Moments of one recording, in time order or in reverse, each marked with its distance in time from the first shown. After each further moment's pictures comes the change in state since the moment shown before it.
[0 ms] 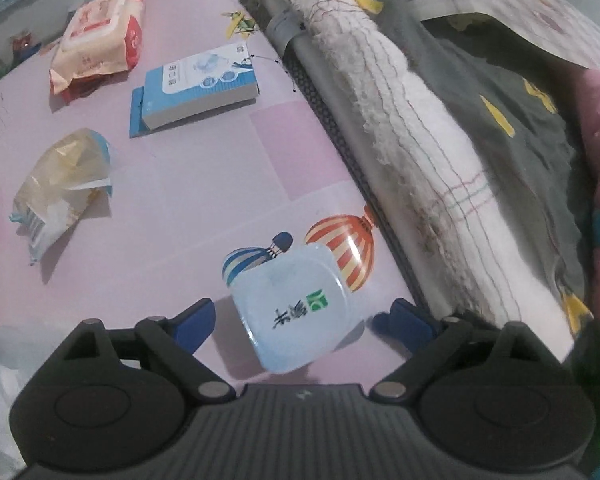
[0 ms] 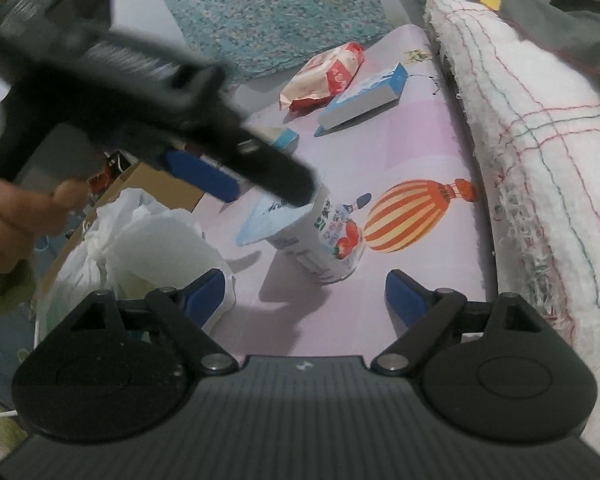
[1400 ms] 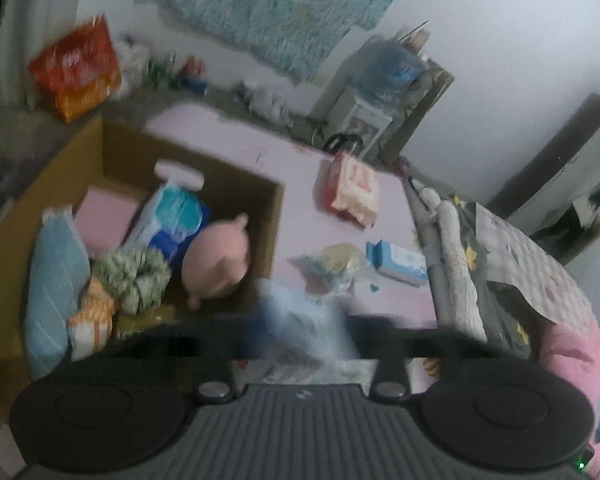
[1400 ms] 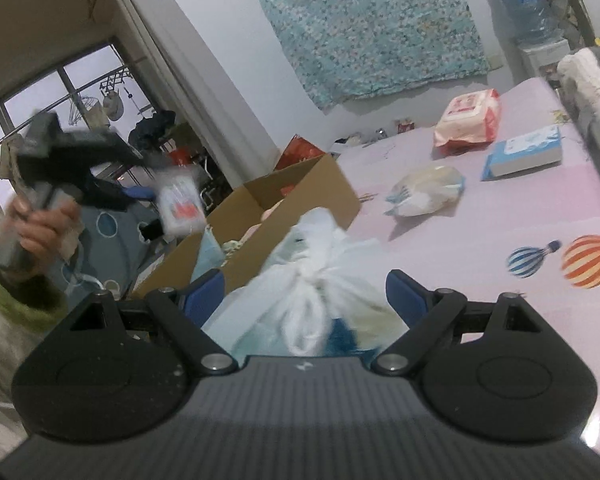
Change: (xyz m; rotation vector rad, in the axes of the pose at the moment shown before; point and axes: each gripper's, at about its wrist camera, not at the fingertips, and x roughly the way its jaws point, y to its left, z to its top) left arm -0.232 0.269 -0.186 -0.576 -0.505 -0.119; right arm -0.028 0.162 0.005 -0.123 -0.060 0.213
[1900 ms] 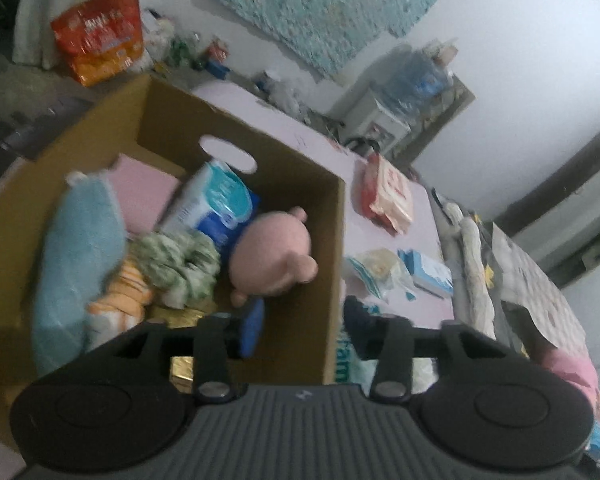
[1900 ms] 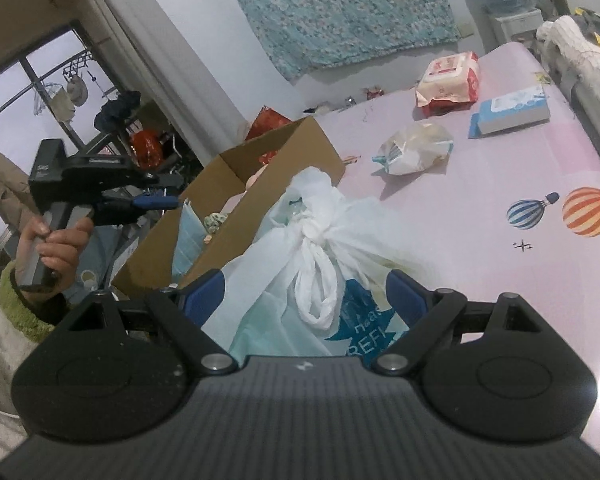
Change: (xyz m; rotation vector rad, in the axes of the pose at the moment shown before) left arm 0.007 0.082 -0.010 -0.076 -0.043 -0.004; right arm 0.019 0.023 -0.013 0.047 0.093 -0.101
